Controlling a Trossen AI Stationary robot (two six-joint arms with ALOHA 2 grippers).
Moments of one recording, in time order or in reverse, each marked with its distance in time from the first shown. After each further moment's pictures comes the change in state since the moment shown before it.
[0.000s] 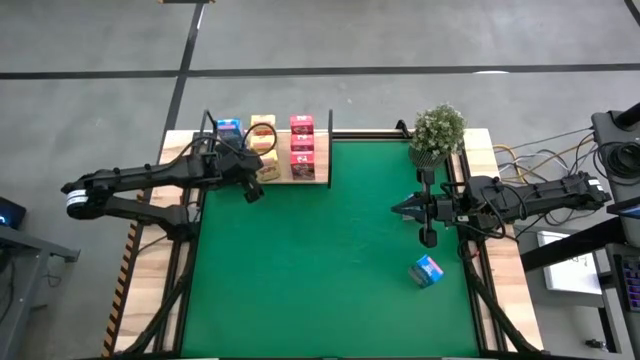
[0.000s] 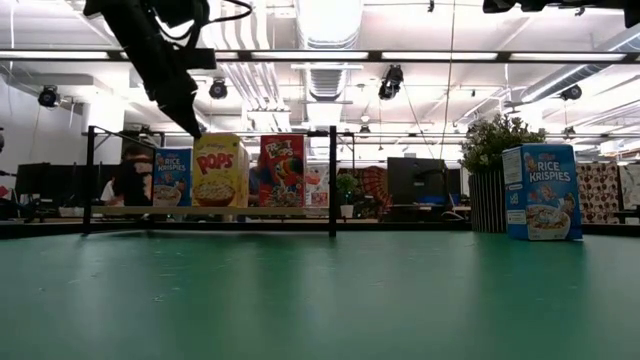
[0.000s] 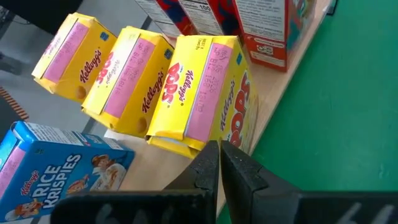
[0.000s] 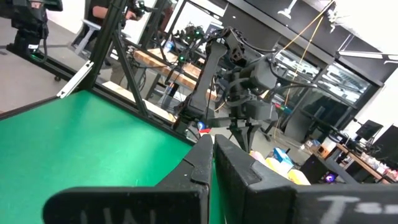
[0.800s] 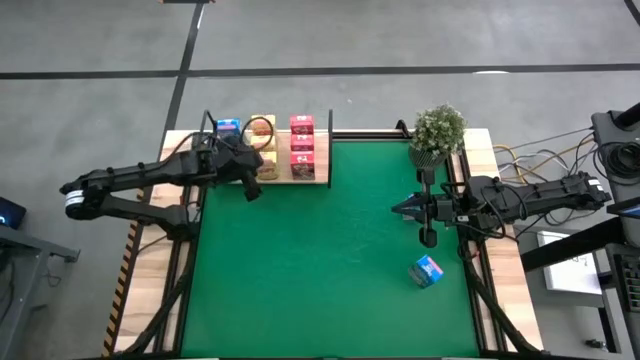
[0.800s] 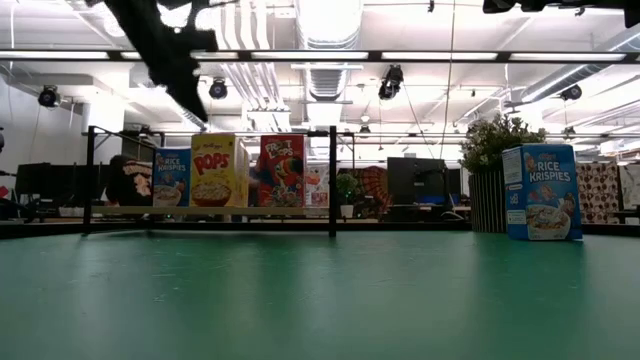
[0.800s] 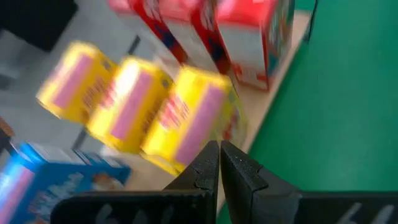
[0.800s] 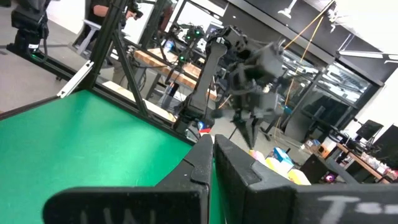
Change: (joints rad) left arm -0.012 -0.016 0.062 -0.015 0.044 0.025; right arm 0.000 0.000 0.000 -0.001 0.000 0.000
